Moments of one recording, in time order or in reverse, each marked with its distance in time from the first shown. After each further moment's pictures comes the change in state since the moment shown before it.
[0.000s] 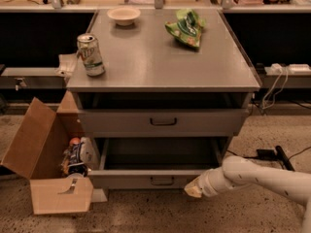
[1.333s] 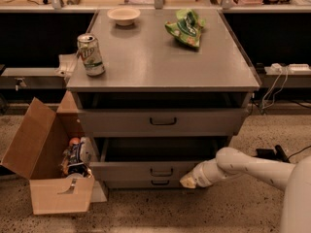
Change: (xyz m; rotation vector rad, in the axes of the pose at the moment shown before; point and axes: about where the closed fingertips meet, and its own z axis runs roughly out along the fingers) arm -0.037 -0.031 0.021 -0.009 -0.030 -0.005
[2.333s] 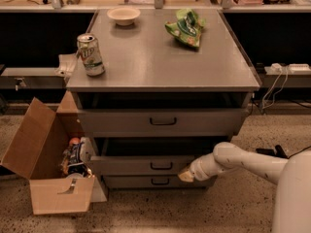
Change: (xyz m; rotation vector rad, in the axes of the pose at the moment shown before) arm -0.013 -0.011 0.009 -0.008 -0.008 -0.007
